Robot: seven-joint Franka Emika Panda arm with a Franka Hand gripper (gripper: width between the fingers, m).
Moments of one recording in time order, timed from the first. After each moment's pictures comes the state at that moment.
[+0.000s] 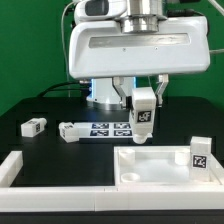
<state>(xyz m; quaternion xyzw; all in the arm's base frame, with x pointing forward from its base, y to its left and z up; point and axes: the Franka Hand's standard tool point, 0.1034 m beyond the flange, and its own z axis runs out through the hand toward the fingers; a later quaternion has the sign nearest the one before) 0.644 0.015 0.153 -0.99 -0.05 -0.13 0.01</state>
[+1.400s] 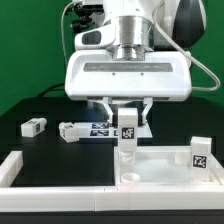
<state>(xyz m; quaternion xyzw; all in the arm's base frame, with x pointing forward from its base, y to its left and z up) 0.604 -0.007 0.109 -0.96 0.02 -0.26 -0.02</state>
